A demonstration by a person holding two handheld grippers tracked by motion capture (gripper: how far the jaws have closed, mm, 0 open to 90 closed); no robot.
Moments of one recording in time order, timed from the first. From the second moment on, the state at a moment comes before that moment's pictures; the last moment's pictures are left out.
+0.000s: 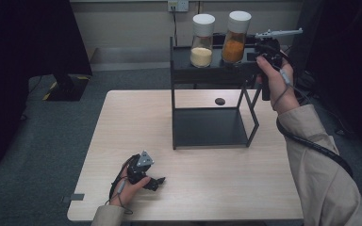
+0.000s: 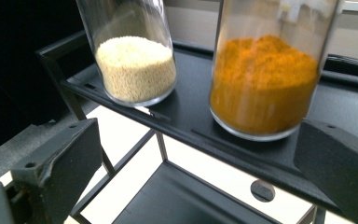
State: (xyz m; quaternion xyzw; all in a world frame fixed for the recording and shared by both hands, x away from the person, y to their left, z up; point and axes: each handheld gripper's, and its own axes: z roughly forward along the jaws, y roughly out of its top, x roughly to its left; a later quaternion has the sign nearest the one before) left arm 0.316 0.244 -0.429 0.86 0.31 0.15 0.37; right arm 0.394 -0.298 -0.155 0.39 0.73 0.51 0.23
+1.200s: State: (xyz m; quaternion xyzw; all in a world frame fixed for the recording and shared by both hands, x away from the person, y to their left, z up) left arm 0.316 0.244 -0.429 0.86 0.31 0.15 0.37; right arm 0.380 -0.289 -0.214 0.38 0.75 0.50 0.21
